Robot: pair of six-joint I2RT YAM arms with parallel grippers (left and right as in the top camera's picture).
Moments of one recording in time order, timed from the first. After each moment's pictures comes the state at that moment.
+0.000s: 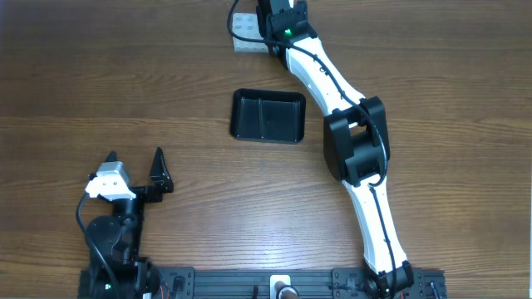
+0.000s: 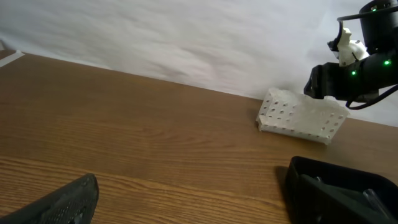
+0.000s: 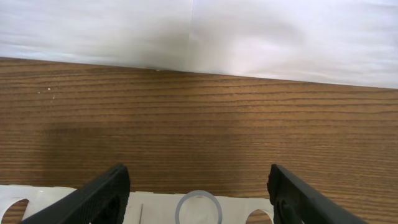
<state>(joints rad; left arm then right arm) 0.04 0.01 0.01 -0.07 0.03 -0.20 0.41 2.51 2.21 -0.38 0.39 0.17</state>
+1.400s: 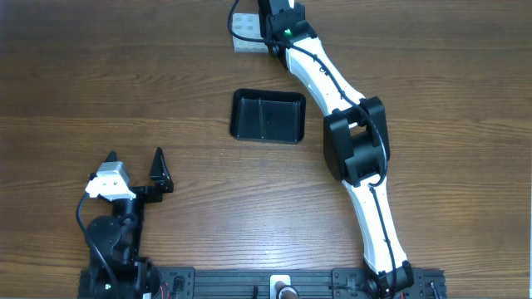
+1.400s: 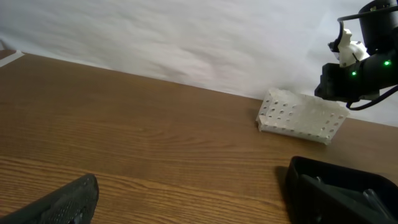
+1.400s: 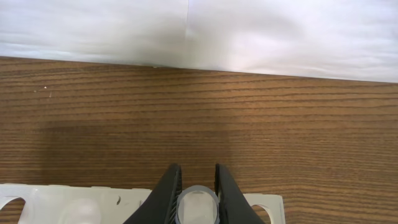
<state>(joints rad) 0.04 0.01 0.01 -0.07 0.03 -0.20 0.41 2.51 2.21 -0.40 0.40 0.18</state>
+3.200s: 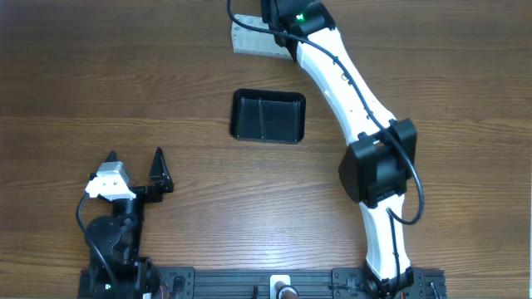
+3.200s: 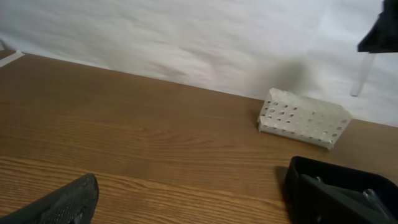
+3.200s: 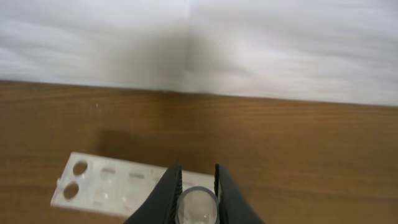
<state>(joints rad) 0.04 0.01 0.01 -0.07 0.03 -0.20 0.44 2.24 2.21 -0.65 0.40 0.20</state>
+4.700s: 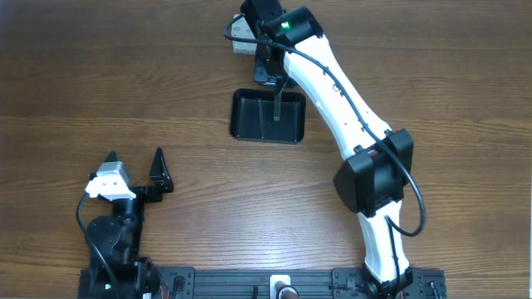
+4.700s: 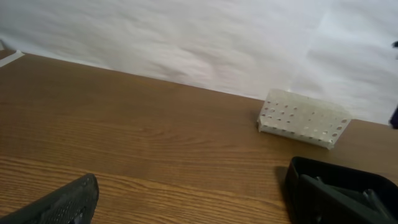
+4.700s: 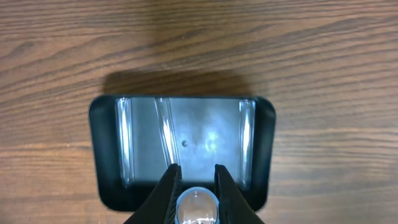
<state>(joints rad) 0.04 0.01 0.01 -0.07 0.03 -0.20 0.51 2.22 2.21 -1.31 0.13 0.58</state>
